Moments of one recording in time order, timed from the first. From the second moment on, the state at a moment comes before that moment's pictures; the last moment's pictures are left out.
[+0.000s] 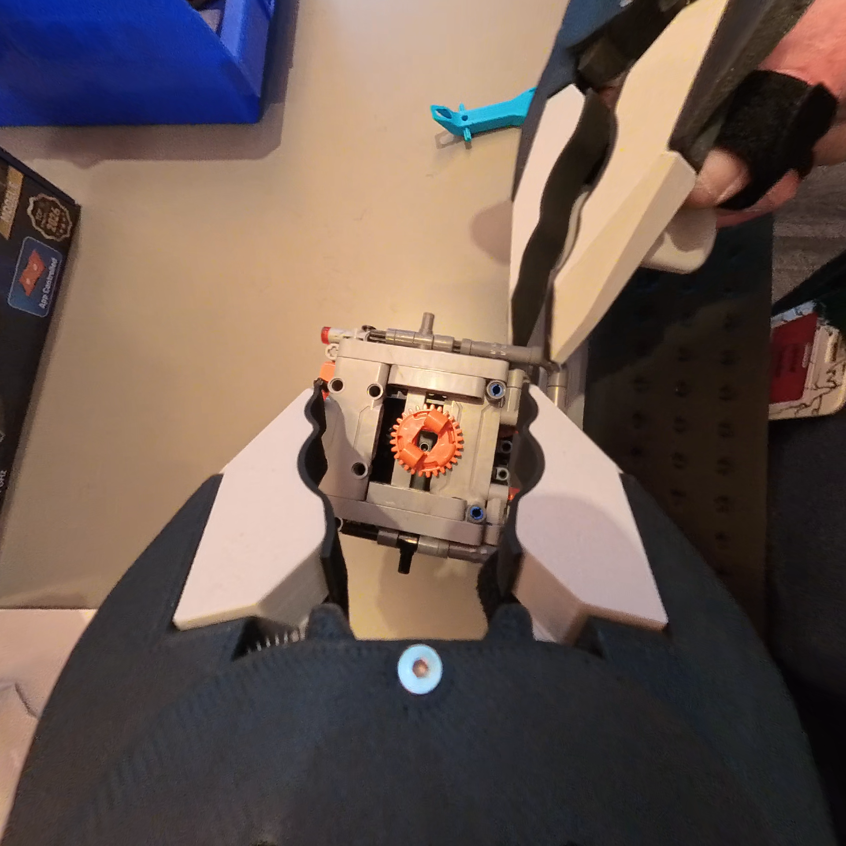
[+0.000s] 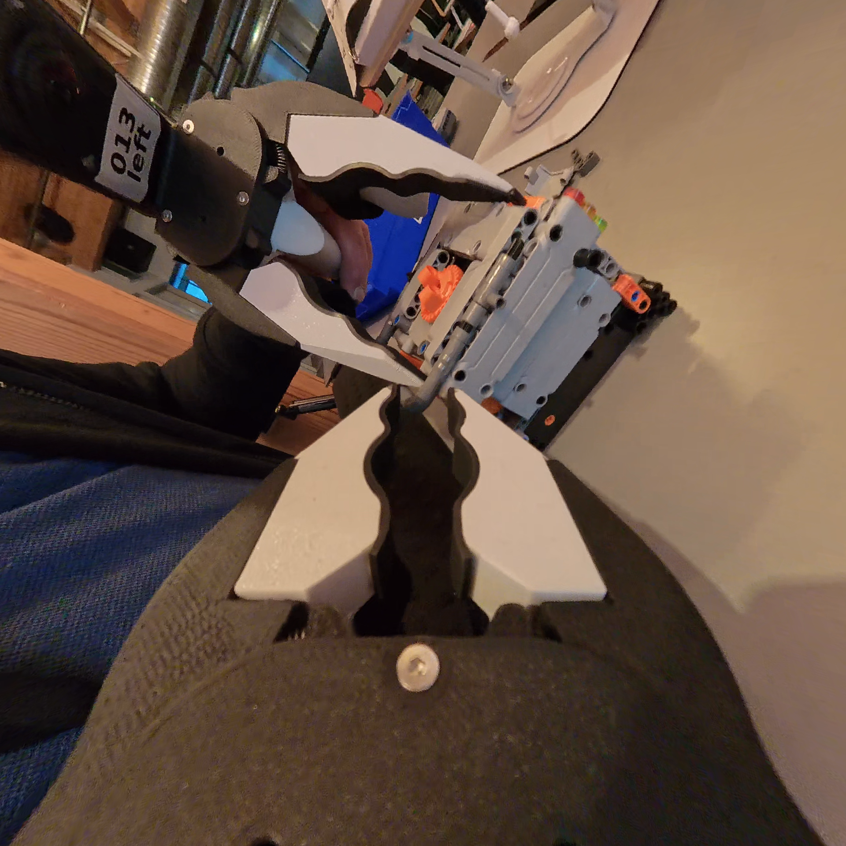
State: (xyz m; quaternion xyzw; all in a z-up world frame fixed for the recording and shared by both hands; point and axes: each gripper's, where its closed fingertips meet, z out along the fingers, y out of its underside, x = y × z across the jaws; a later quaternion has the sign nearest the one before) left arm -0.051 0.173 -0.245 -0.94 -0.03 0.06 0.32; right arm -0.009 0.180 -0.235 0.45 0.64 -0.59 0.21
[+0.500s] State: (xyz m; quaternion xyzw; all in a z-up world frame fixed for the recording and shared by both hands) left arm -0.054 0.174 -0.244 -0.93 -0.08 0.09 0.34; right arm -0.015 0.187 -0.235 0.49 0.57 -0.61 0.24
